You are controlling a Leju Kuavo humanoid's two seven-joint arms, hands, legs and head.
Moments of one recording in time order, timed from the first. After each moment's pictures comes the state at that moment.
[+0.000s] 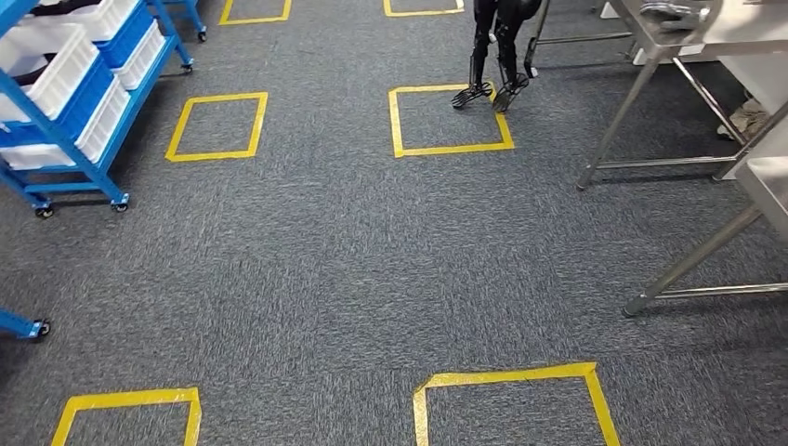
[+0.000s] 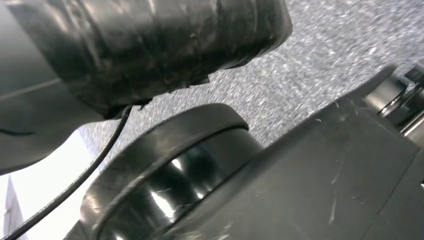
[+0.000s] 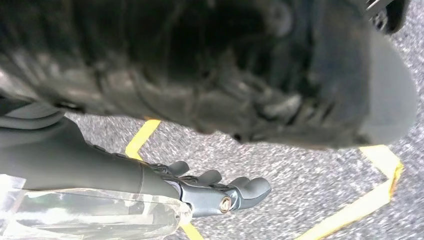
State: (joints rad) left arm -0.11 -0.01 -1.13 -0.22 0.48 0.33 0.03; right arm -0.08 0.03 0.69 -0.25 0.09 -0.34 -0.14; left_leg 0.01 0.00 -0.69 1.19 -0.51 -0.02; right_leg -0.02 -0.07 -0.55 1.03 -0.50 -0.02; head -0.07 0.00
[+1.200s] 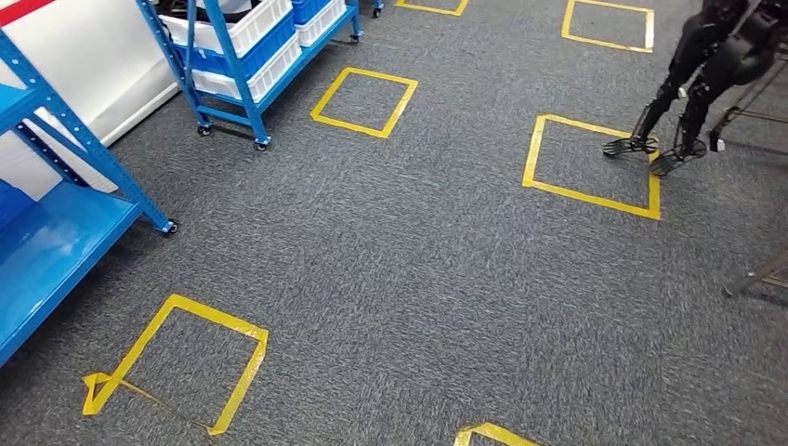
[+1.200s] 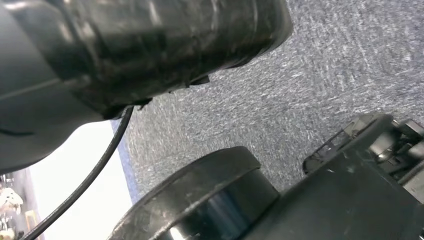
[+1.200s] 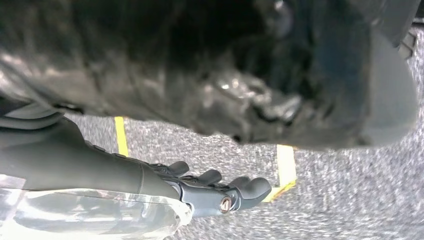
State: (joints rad) left arm -0.11 0.03 -1.13 -0.22 0.57 0.31 0.04; right arm -0.09 0.03 0.83 -0.26 0.14 -0.26 -0.11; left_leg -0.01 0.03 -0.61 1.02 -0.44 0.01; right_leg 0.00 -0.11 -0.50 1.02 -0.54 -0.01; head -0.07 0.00
